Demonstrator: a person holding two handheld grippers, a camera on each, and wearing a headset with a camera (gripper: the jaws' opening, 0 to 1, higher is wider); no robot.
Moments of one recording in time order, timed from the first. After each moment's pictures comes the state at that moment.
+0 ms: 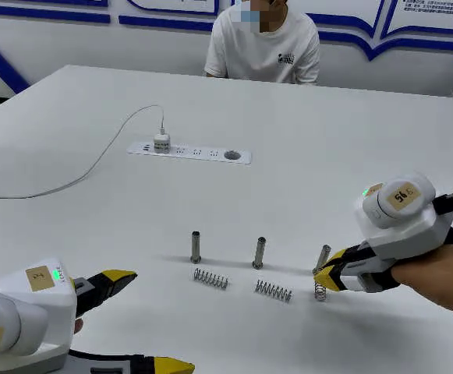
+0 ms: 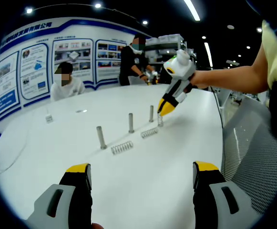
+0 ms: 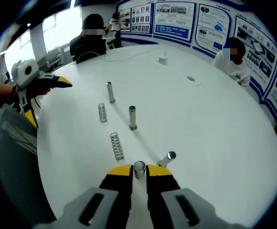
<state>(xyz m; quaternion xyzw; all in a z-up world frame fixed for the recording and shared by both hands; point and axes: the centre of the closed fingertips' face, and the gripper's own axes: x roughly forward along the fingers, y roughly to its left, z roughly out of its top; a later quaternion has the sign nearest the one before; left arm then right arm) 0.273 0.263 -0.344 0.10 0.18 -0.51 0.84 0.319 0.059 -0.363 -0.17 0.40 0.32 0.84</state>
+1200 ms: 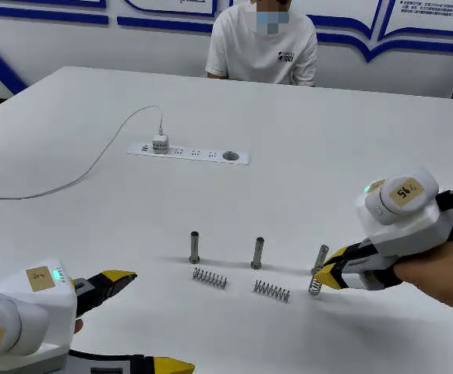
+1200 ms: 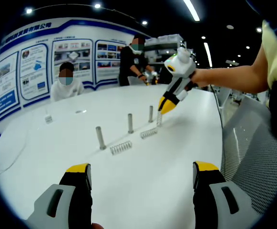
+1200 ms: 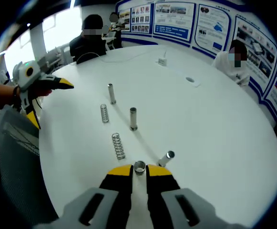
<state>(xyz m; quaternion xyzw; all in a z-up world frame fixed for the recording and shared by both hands) 0.272 0.262 -0.343 0.10 0.18 -0.51 0.84 0.316 0.059 -0.355 -0.17 0.40 0.31 0.84</state>
